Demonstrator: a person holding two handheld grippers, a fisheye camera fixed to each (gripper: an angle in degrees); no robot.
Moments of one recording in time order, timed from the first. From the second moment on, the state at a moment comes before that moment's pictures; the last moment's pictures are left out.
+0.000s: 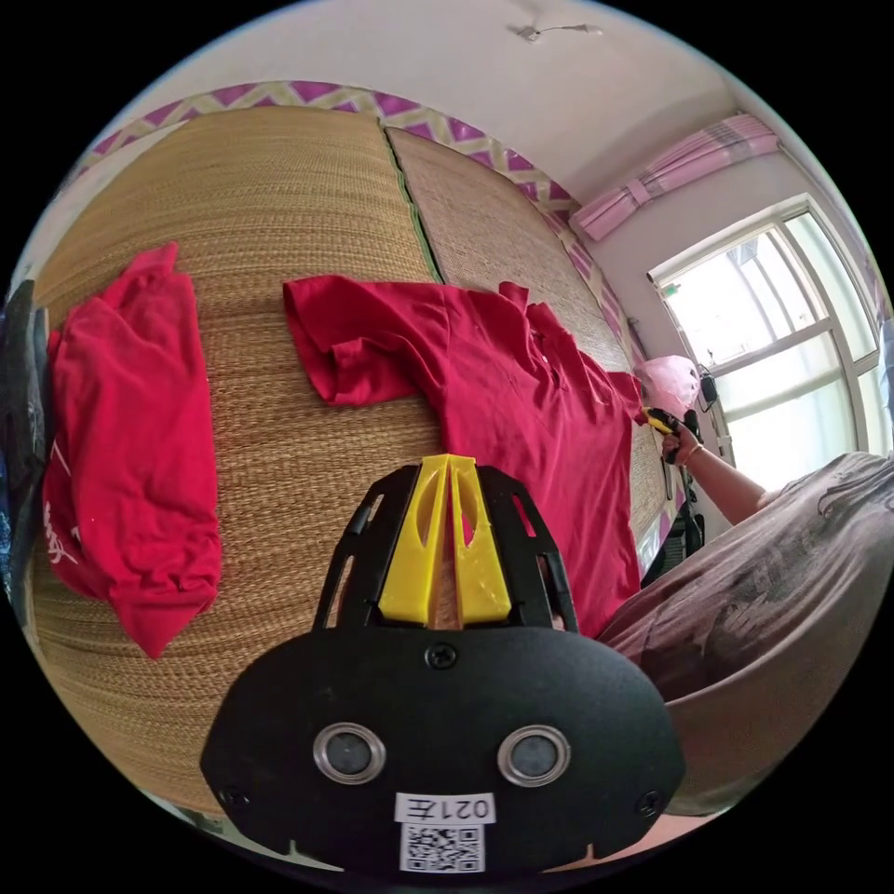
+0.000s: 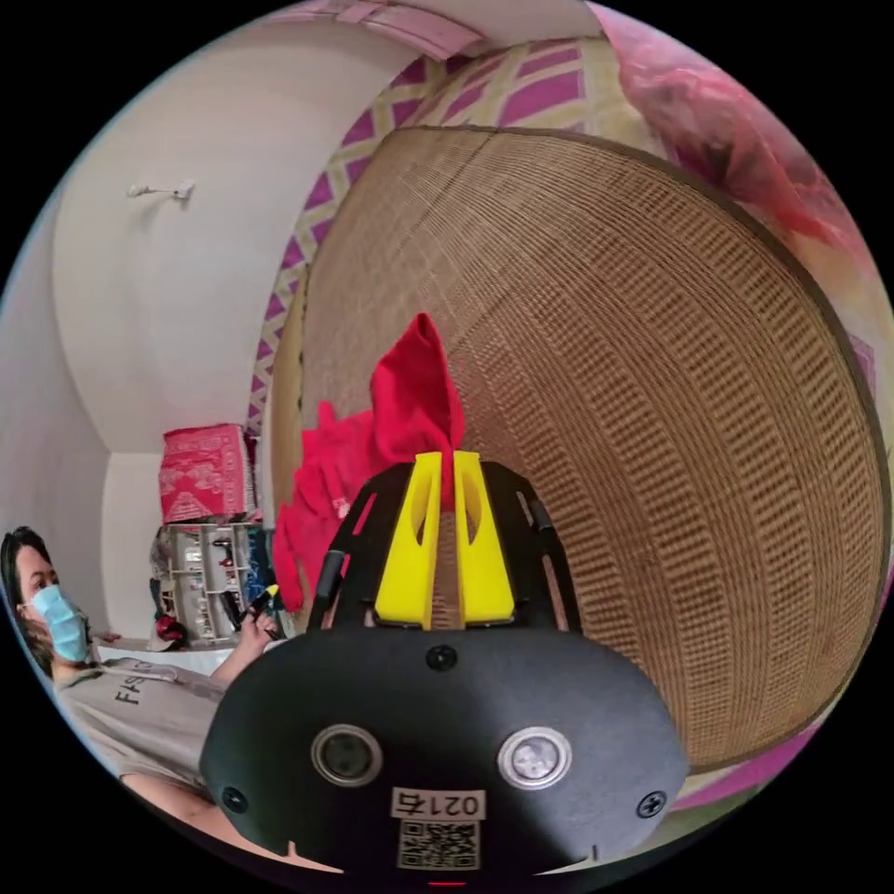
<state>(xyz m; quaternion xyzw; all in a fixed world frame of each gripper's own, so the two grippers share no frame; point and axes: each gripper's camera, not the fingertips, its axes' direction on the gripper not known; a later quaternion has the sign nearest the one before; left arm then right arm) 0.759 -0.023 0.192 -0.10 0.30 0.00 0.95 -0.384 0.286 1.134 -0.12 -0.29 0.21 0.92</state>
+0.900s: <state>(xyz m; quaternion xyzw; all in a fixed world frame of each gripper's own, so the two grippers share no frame) 0.834 -0.094 0.320 -0.07 0.22 -0.14 0.96 -0.476 0.133 1.083 0.01 -0.06 0.15 0.99</state>
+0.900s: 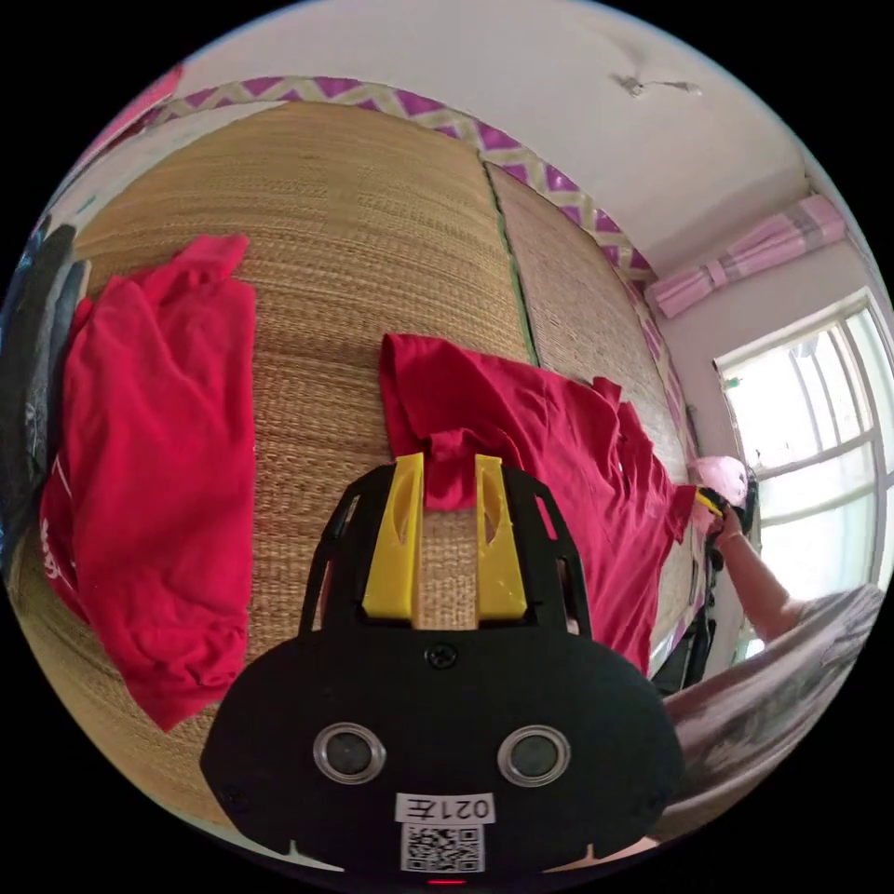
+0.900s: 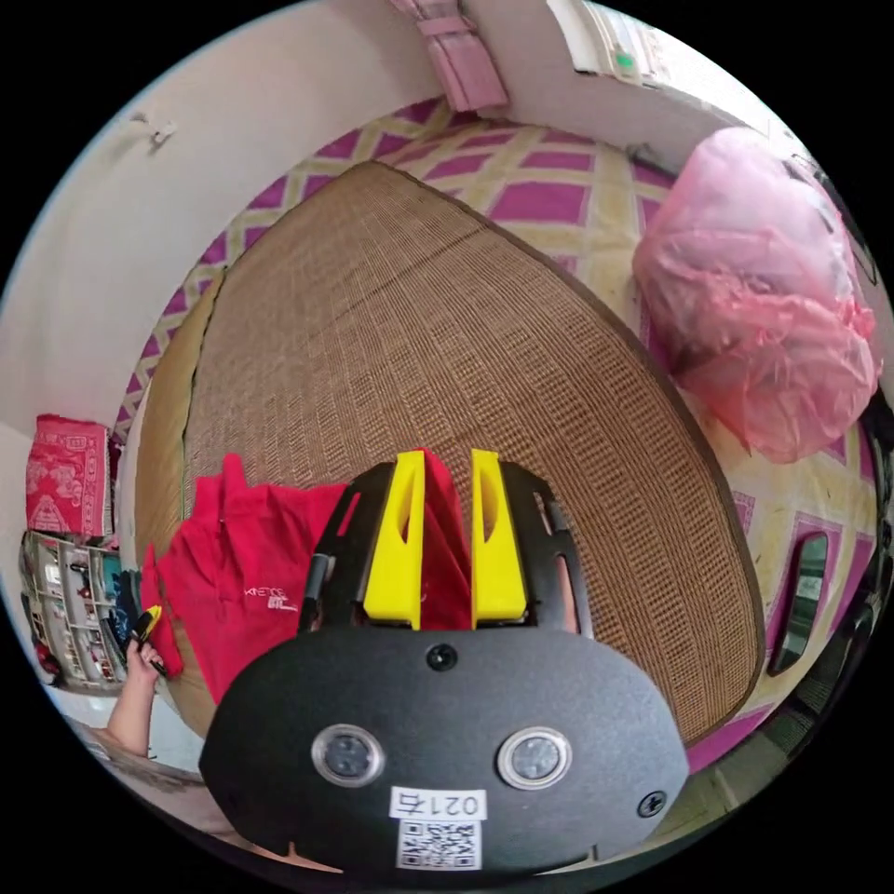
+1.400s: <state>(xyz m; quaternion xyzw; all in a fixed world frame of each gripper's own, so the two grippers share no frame) 0.865 -0.115 0.329 -0.03 0.25 -0.09 0.96 -0.588 0.014 1.049 0.01 -0.22 -0.02 0.97</state>
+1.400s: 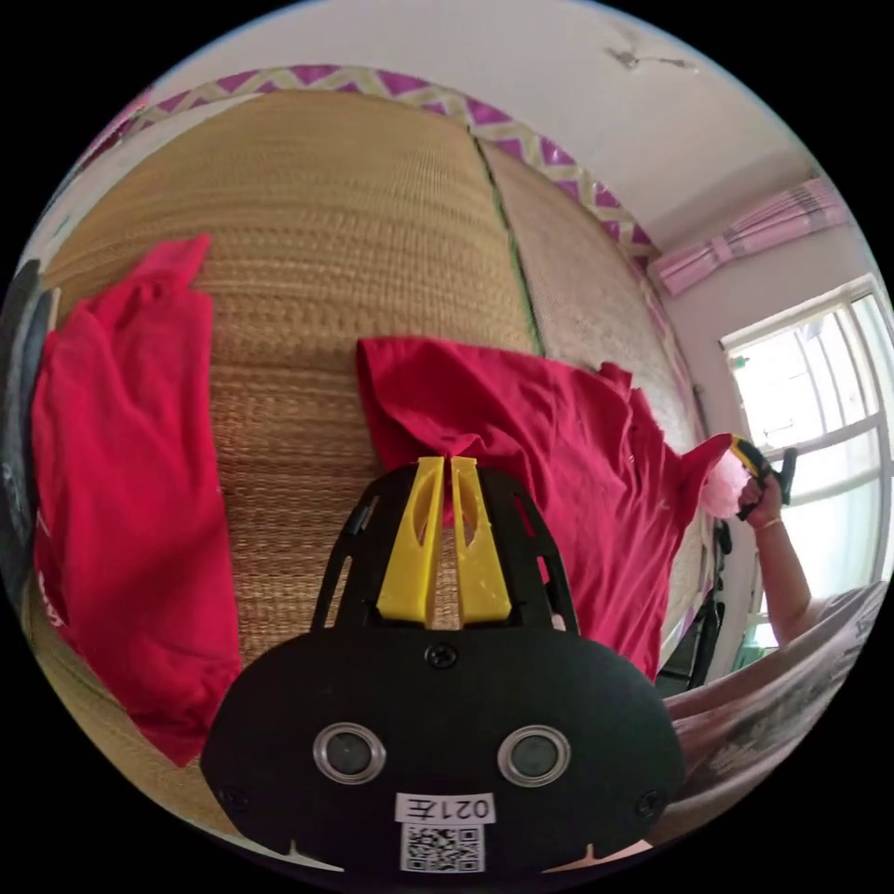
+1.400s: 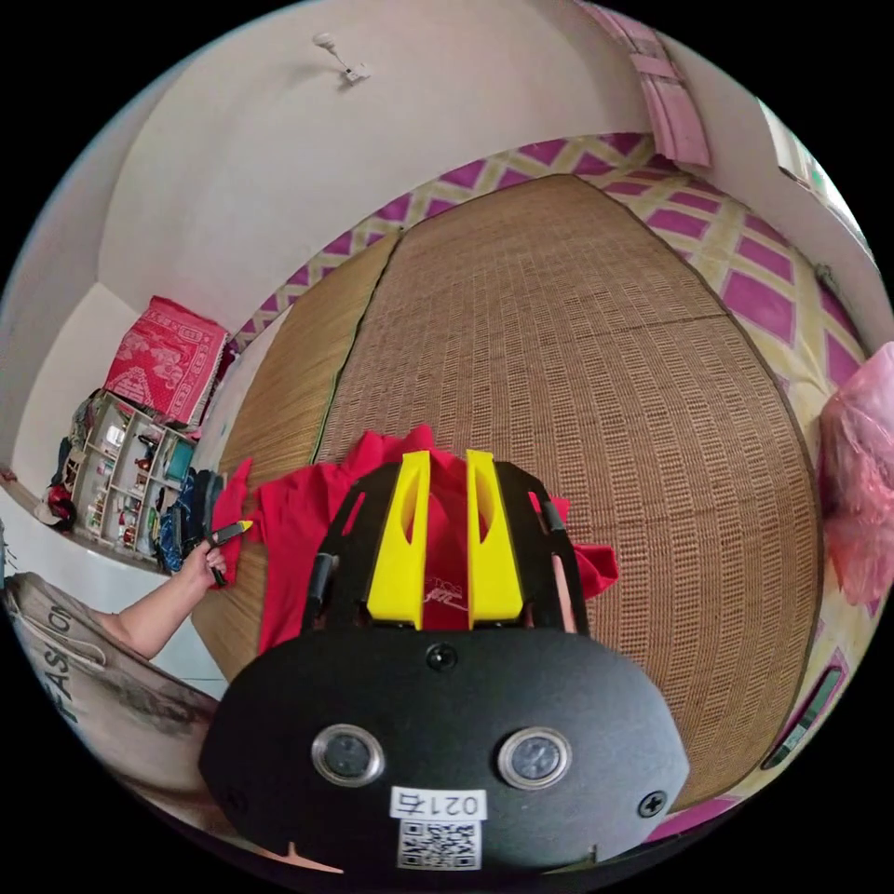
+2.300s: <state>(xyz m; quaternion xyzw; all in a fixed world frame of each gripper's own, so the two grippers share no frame) 0.831 -0.163 0.380 -0.03 0.28 -0.03 0.96 -0.527 -0.051 1.059 -0.07 -0.16 -0.01 0.98</state>
